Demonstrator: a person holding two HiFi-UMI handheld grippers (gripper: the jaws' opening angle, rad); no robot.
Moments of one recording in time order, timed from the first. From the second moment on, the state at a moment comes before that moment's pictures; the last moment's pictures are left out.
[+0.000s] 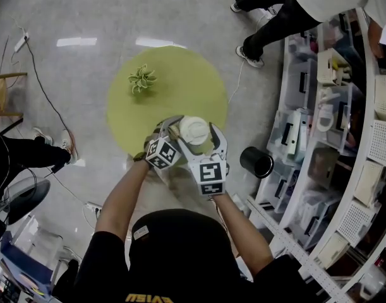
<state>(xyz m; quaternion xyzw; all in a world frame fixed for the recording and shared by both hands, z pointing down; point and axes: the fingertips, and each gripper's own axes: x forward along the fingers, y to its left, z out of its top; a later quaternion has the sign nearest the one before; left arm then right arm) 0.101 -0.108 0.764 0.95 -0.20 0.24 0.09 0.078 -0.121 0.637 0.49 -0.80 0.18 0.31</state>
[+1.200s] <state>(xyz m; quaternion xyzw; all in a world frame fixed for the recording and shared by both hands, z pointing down) 0.100 -0.112 0.769 0.94 -0.20 0.26 0.09 0.065 -0.110 0.637 0.11 -0.91 0.01 0.39</state>
